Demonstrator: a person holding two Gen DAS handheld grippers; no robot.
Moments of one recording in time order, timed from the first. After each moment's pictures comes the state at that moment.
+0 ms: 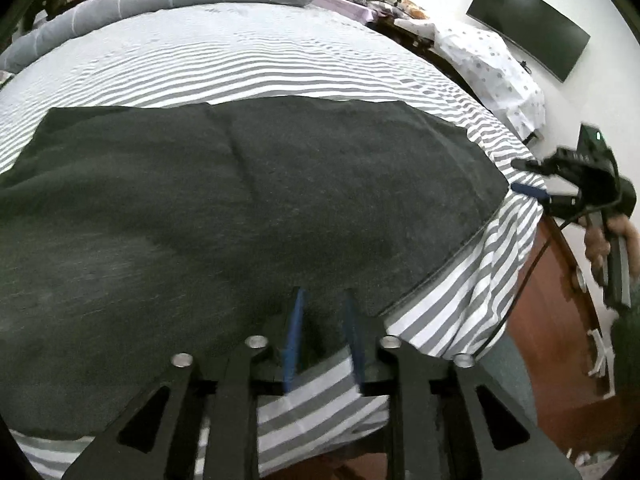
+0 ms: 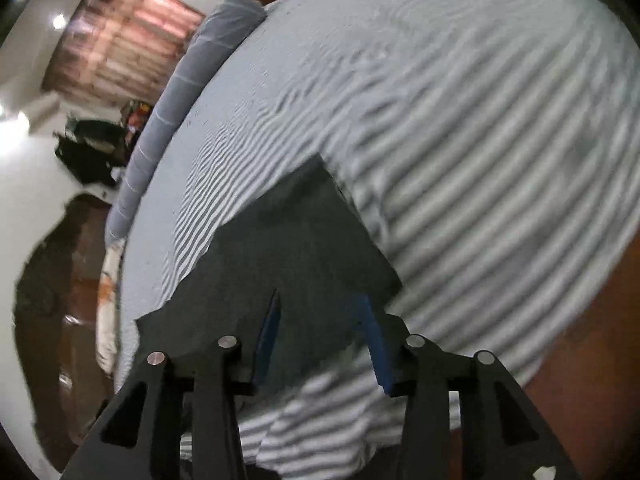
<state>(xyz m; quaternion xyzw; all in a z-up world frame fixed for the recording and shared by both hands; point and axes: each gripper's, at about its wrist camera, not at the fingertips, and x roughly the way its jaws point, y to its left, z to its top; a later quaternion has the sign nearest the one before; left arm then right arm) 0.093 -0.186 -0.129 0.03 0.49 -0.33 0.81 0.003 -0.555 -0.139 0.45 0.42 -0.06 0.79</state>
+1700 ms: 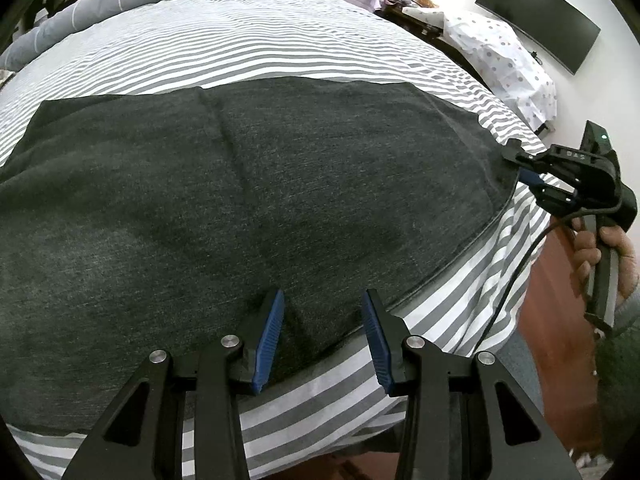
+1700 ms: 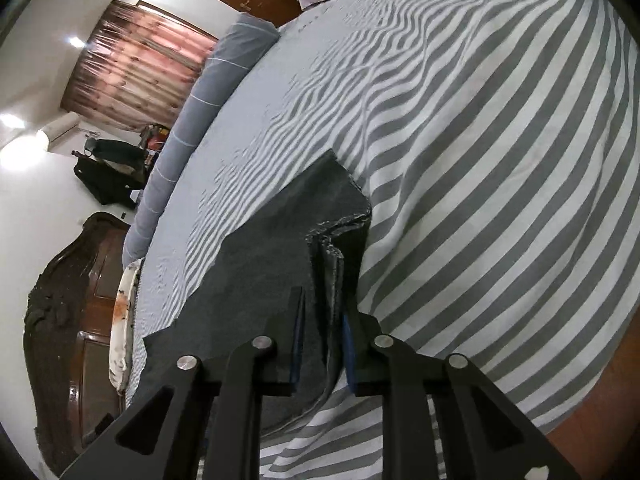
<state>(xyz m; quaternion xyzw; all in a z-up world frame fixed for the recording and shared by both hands) 0.093 -0.200 -0.143 0.05 0.51 -0.31 0.80 0.025 -0.534 -0.159 0.45 0.36 -0.05 0.81</state>
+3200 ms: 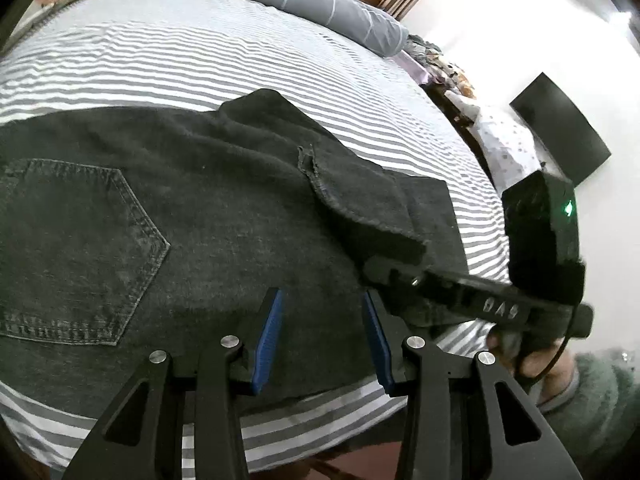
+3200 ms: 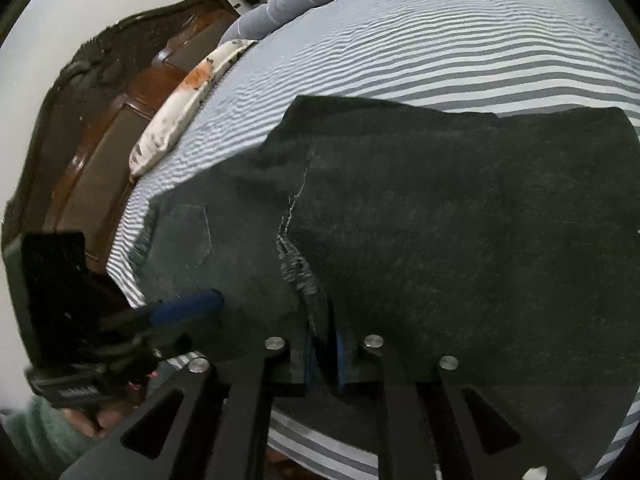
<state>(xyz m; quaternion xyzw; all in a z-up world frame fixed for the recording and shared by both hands) 0.136 0.007 -0.107 -0.14 0.49 -0.28 0.81 0.140 -0.175 -0.138 0.20 0.51 0.22 0.81</state>
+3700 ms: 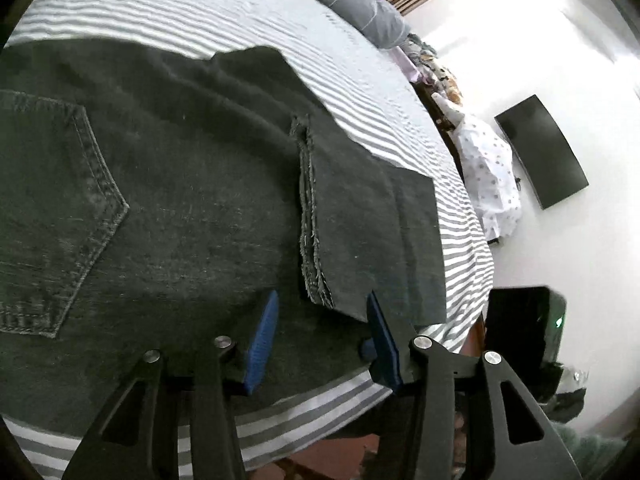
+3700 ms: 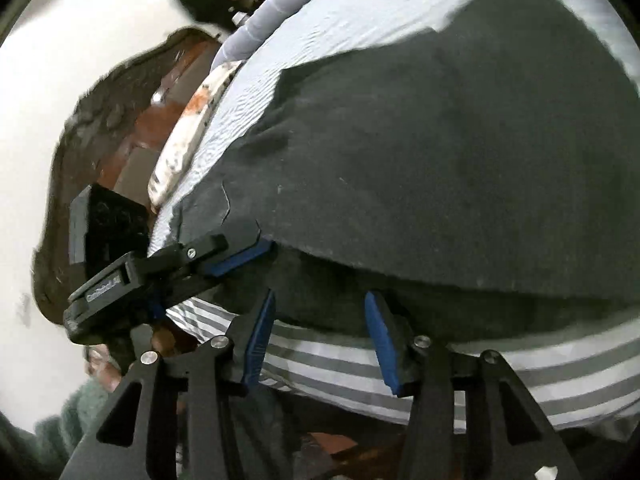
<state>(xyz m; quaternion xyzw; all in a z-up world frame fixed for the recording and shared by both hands) 0.155 0.014 -0.133 -0.22 0.53 -0.32 0.76 0.067 -0.194 -0.169 0.33 0.49 0.22 0.78</state>
